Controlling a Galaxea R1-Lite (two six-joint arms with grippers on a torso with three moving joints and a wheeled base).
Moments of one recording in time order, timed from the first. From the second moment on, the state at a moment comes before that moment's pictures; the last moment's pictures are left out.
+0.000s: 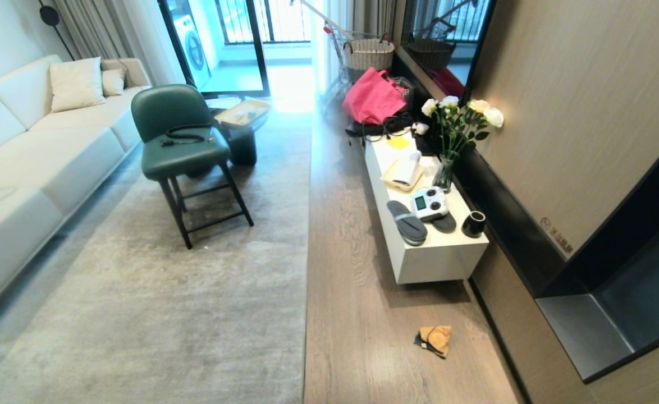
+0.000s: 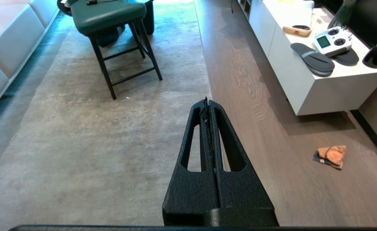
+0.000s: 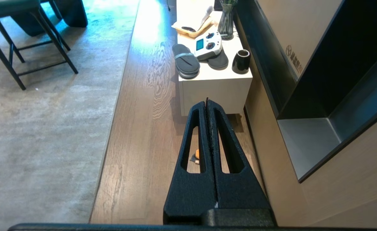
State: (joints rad) left arm 0.00 0.00 0.00 0.00 -0.01 0.05; right arm 0.00 0.00 0.00 0.00 0.00 0.00
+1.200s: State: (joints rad) left arm 0.00 0.00 0.00 0.00 -0.01 0.05; right arm 0.00 0.00 0.00 0.00 0.00 0.00
